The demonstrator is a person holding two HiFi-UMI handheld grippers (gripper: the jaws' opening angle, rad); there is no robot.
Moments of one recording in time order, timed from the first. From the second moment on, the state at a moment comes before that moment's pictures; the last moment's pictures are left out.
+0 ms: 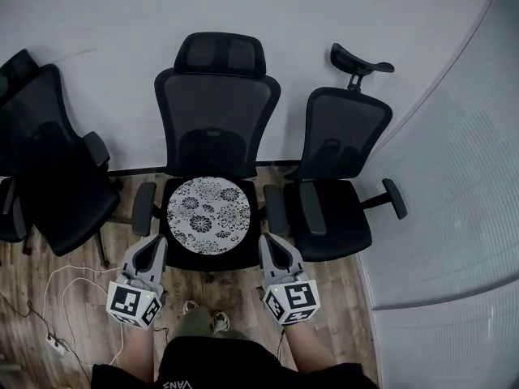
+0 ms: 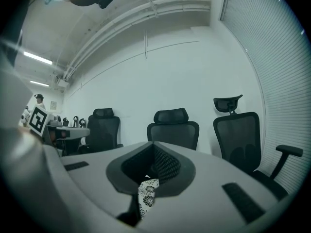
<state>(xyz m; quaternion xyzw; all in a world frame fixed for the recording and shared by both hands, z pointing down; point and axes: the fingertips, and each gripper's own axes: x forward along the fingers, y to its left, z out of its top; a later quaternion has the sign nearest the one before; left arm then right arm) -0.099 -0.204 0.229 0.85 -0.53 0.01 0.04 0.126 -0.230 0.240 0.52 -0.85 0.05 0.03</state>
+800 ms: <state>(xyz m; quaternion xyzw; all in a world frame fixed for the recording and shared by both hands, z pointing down) -0.140 -0.344 0.233 0.87 -0.49 0.01 0.04 0.086 -0.353 0.242 0.56 -0.83 0.06 0.02</state>
